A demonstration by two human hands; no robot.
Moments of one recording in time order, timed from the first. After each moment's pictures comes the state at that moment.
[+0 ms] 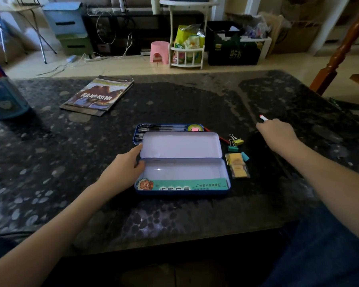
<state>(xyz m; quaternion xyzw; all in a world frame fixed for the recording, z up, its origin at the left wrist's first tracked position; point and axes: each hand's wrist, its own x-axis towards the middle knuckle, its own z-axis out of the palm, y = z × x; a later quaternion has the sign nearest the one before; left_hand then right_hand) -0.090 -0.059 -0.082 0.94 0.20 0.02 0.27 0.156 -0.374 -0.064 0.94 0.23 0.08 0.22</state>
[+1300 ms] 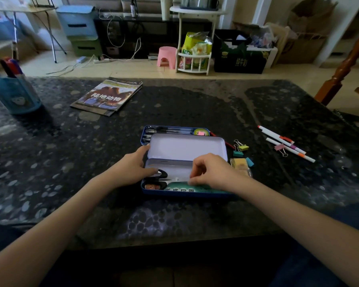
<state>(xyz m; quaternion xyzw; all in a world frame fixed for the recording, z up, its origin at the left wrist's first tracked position) -0.093 -0.051 -0.071 0.93 0.17 -0.06 0.33 0.002 -0.270 -0.050 0.86 0.36 -0.24 -0.27</state>
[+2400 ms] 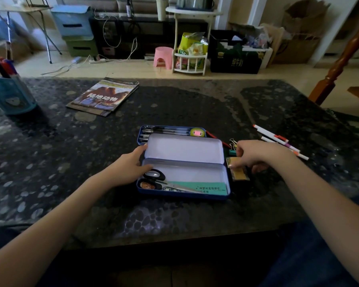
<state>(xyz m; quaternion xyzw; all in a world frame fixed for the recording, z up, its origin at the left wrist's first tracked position) -0.092 -0.055 -0.069 0.93 0.17 -0.06 0.32 0.070 -0.321 -0.014 0.95 0.12 -0.28 -0.02</state>
